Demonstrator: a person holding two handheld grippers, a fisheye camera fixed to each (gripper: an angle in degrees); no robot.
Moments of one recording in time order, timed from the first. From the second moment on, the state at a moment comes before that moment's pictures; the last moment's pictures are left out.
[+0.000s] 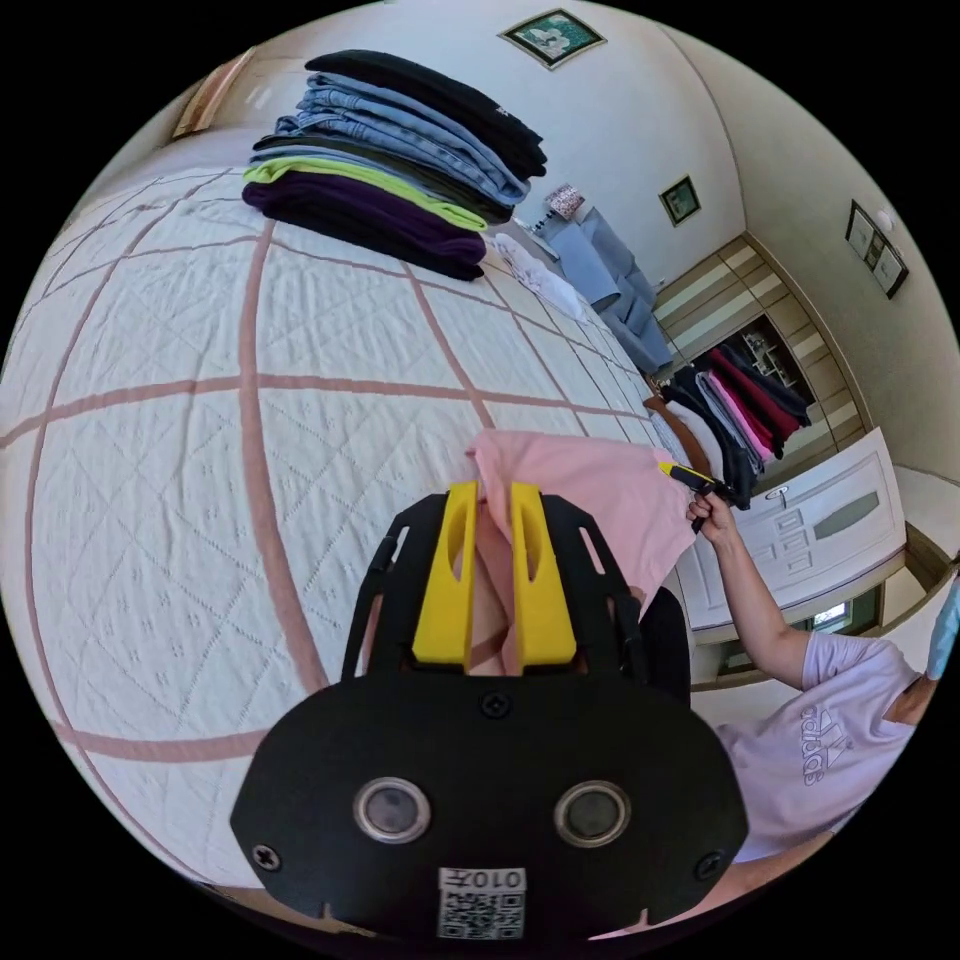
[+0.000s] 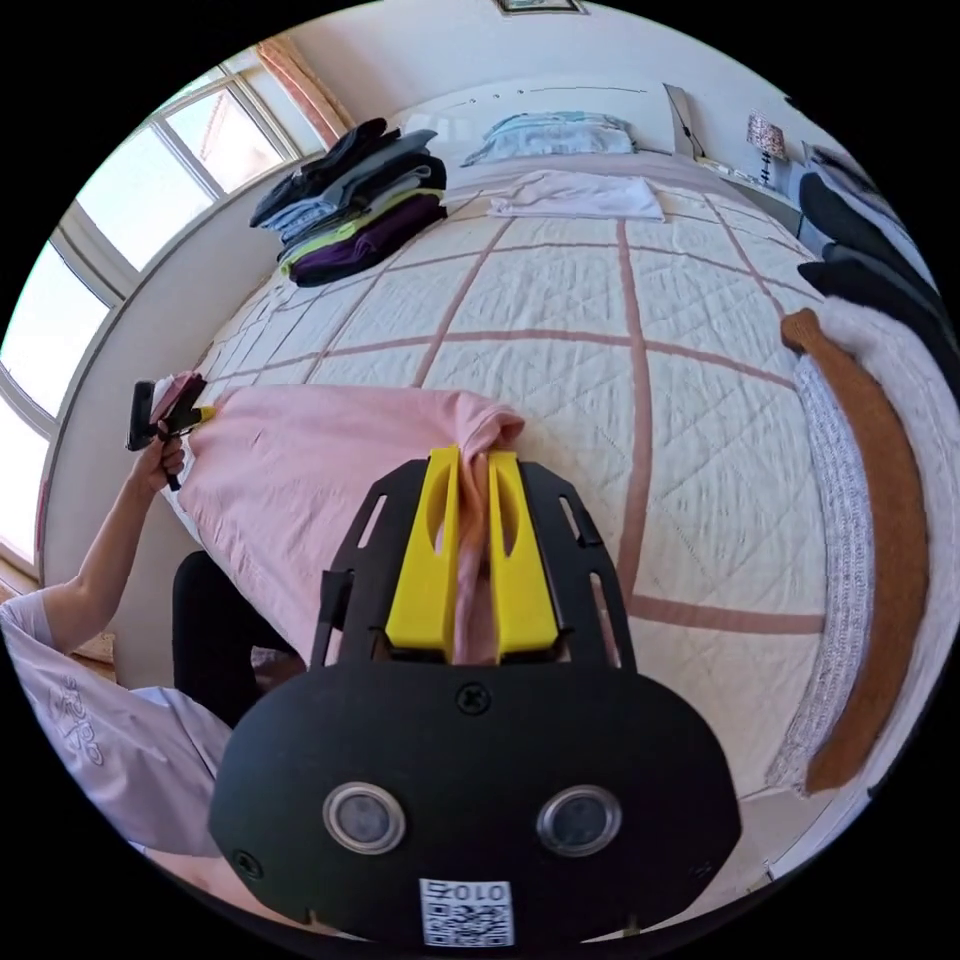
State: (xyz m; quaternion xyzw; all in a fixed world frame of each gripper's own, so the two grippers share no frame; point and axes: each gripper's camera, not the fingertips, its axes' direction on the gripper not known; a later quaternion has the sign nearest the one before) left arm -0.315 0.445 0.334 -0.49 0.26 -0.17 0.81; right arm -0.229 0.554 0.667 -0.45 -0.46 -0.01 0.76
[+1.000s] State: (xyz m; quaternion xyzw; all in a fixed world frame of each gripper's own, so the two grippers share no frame) left arm -0.113 0.441 0.141 -0.40 0.24 0.15 0.87; right arm -0.133 0.573 0.505 -0.37 -0.42 0.07 0.82
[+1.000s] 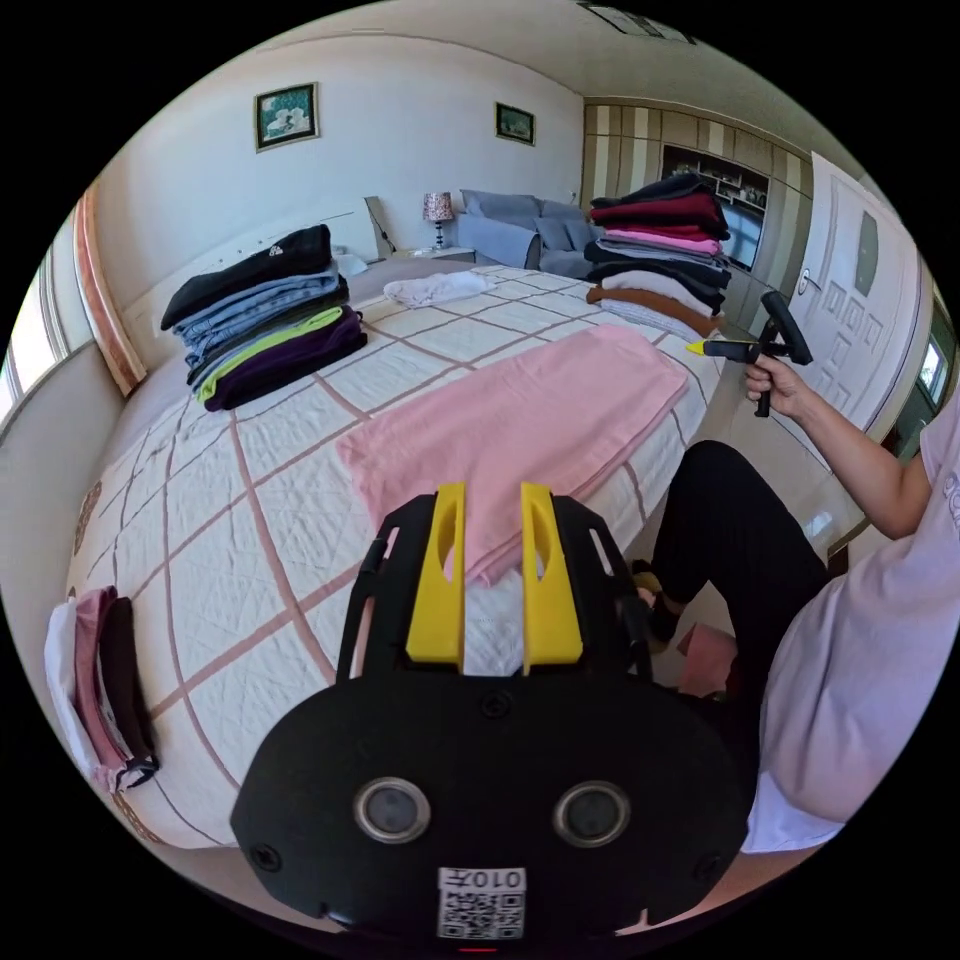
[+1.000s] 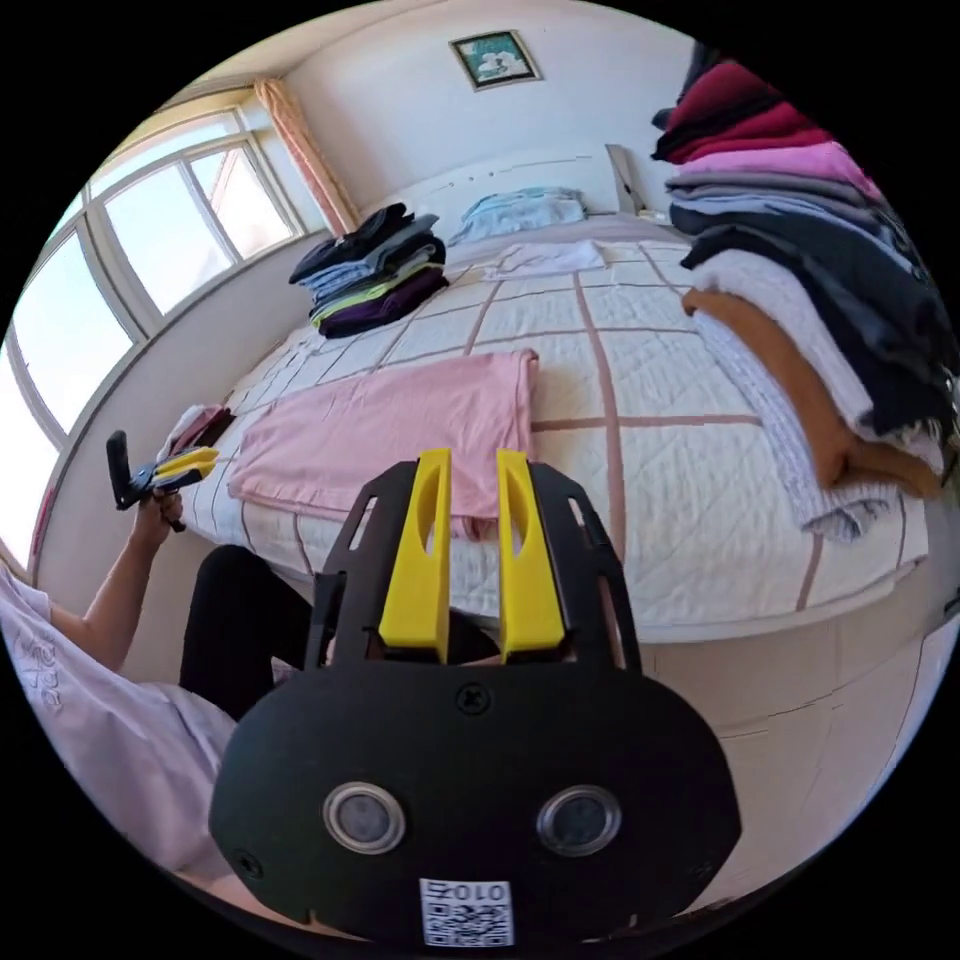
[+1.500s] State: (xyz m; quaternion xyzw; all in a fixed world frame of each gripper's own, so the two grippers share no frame) left arm 0.213 0.476 0.158 -0.28 0.33 0.42 0.80; right arm -0.041 0.638 0.478 -0.38 -0.42 0.25 0.79
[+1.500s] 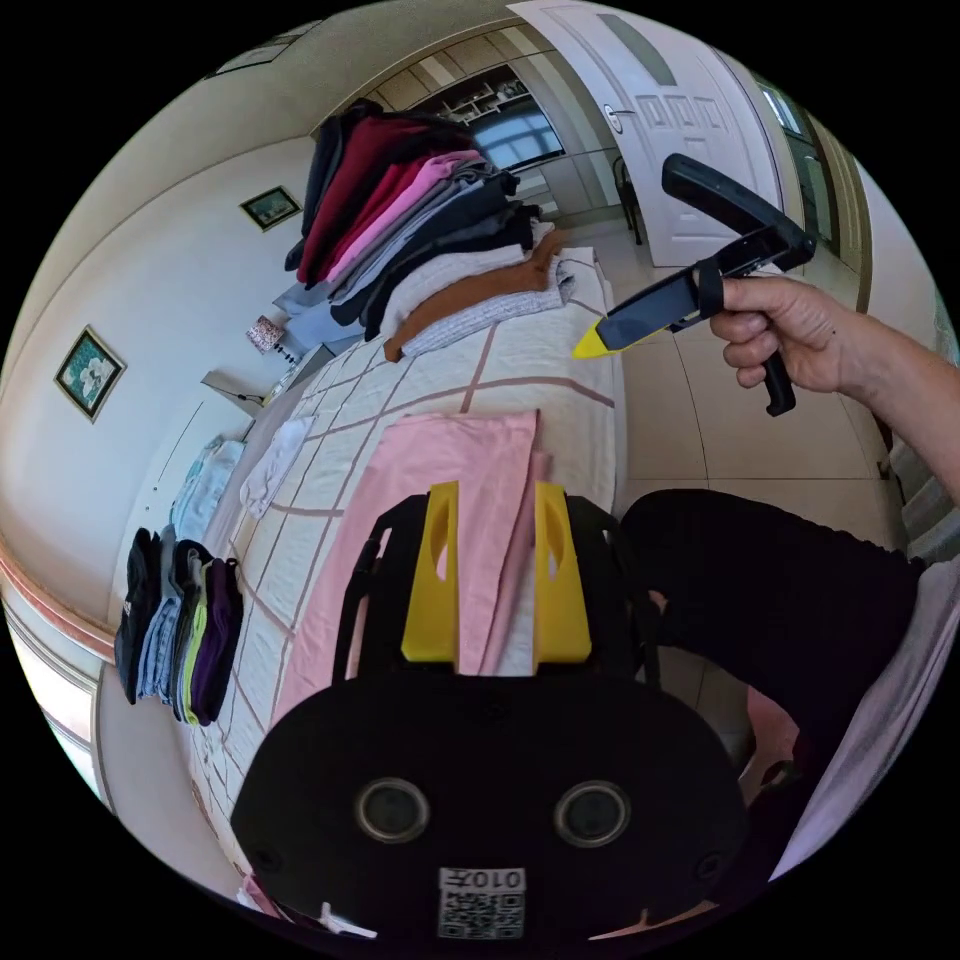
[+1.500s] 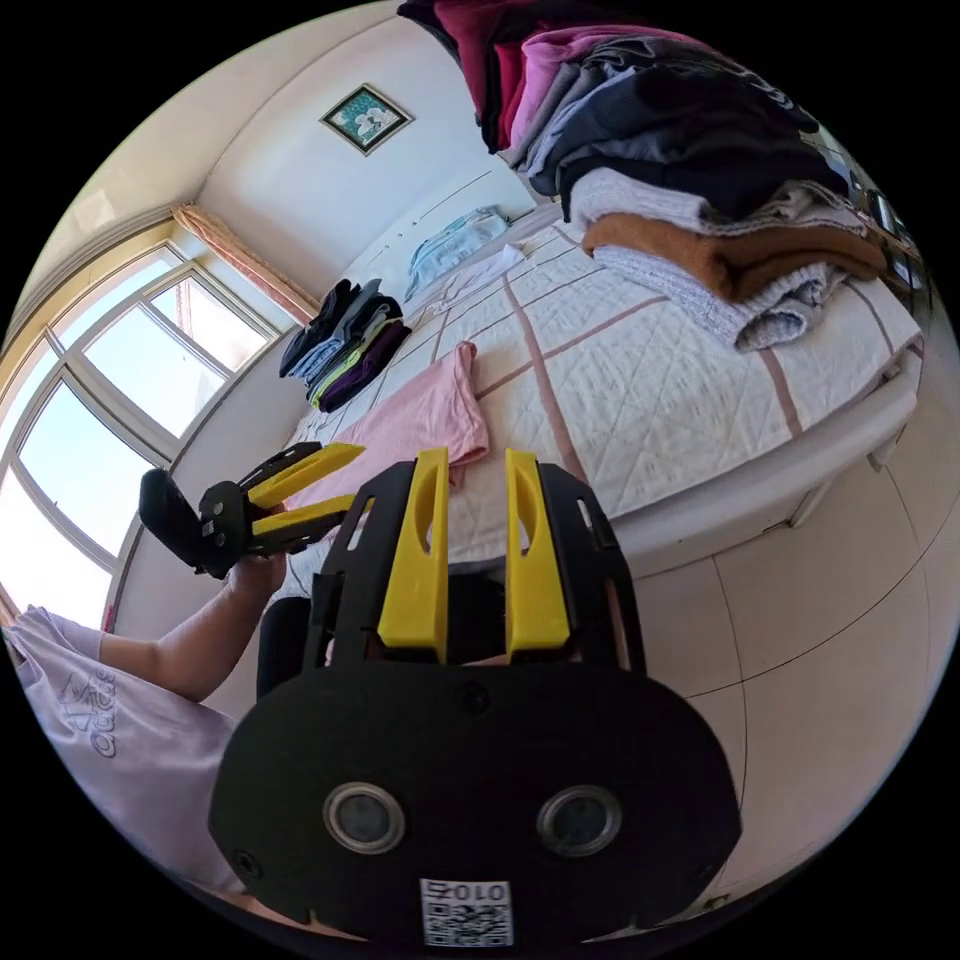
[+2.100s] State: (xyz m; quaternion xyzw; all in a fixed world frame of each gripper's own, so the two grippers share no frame) left arm 0.029 0.474 0.259 -0.31 0.46 -0.12 0.83; right arm -0.050 0.638 0.518 -0.35 -0.49 0.23 0.76
